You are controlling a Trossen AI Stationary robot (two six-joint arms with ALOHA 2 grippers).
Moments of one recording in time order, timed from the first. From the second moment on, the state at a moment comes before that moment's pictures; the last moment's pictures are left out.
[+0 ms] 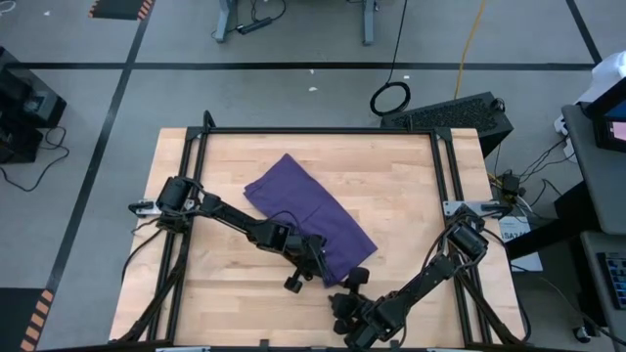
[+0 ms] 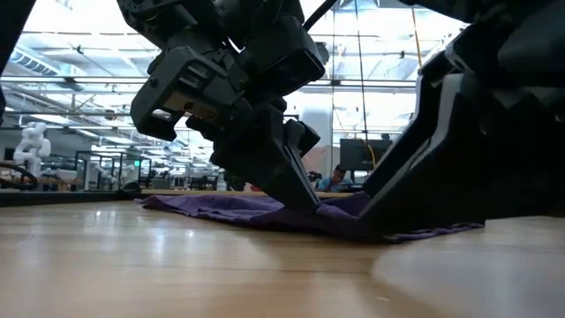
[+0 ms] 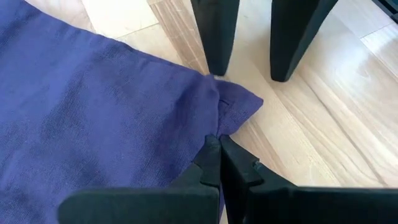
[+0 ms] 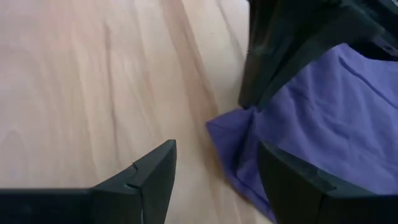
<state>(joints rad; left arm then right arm) -0.24 1.99 1.12 0.06 0.25 0.16 0.75 2.20 1.44 -0.52 0.86 0.79</state>
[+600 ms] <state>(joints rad) -0.24 1.99 1.12 0.07 0.25 0.14 0.70 2.21 1.45 -0.54 0.86 0.84</state>
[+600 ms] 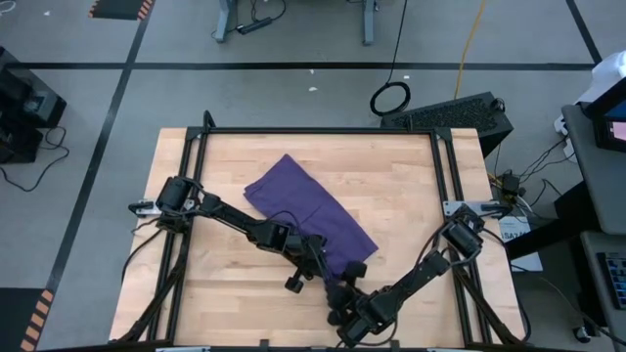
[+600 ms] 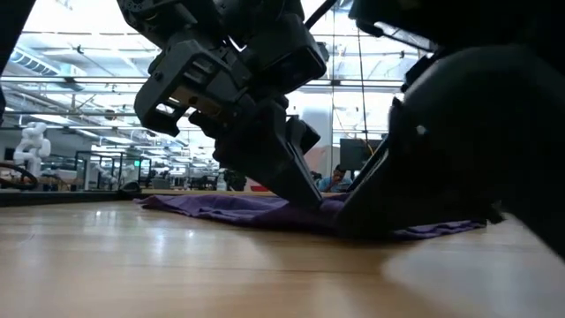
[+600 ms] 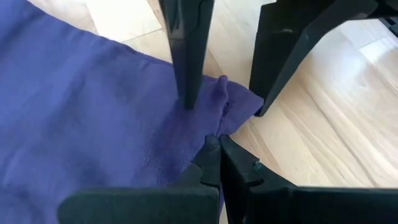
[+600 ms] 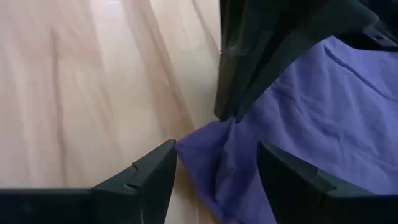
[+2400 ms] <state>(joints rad) -0.30 1.57 0.82 -0.71 -0.25 0.09 0.94 2.01 1.45 -0.96 0.68 1.01</state>
